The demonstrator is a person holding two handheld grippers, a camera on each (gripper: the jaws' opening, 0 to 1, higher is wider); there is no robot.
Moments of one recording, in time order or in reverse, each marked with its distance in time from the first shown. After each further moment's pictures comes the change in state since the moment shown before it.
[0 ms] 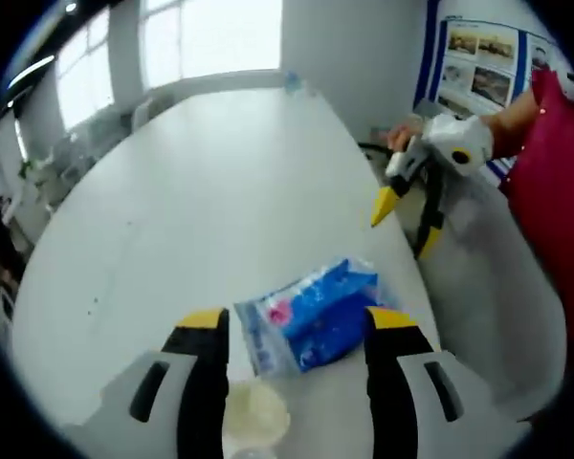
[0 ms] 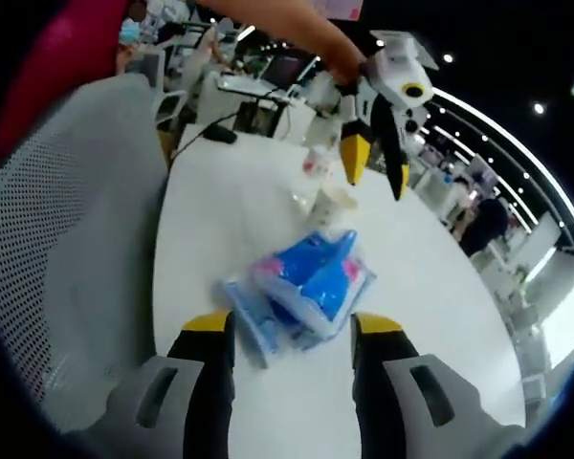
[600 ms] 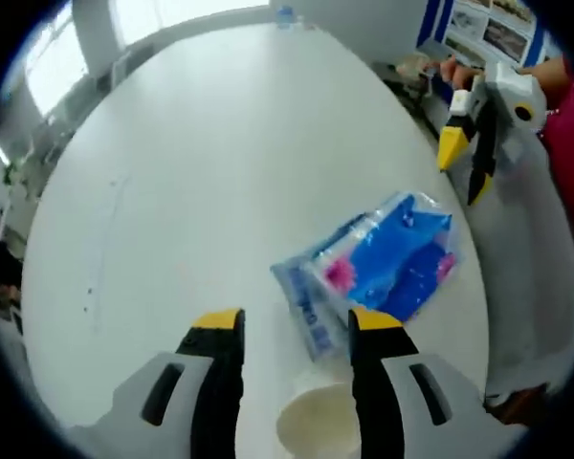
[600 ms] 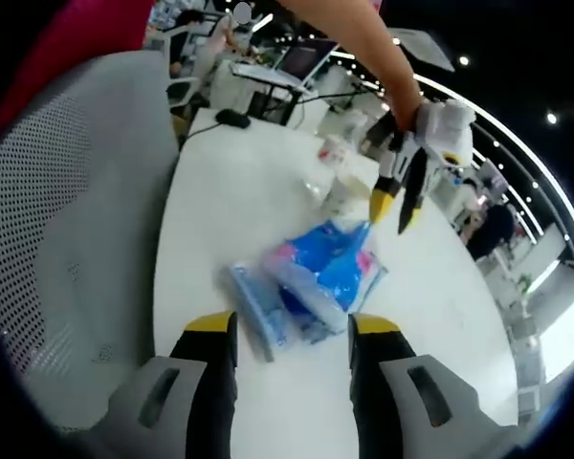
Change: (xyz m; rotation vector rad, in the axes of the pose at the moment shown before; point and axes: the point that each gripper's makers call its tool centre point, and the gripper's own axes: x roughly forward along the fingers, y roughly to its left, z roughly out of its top) left arm 0.053 0.044 -0.049 0.069 0.305 -0.043; right arm 0.011 0.011 -0.011 -0.051 0.026 0.034
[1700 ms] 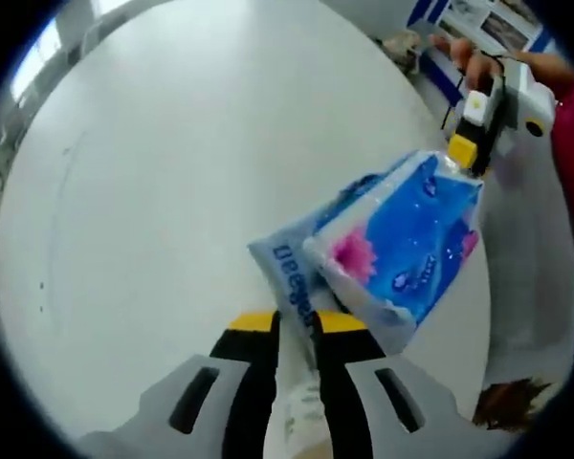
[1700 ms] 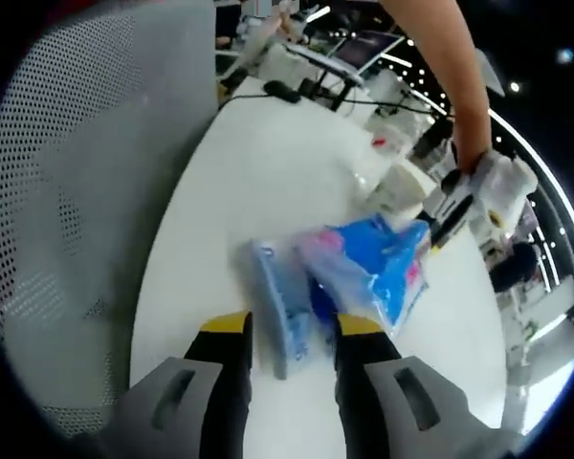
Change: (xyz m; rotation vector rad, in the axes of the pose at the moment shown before) left arm 0.042 -0.005 -0.023 -0.037 0.103 -0.117; right arm 0.048 0.027 -0.018 -0.193 0.027 0.138
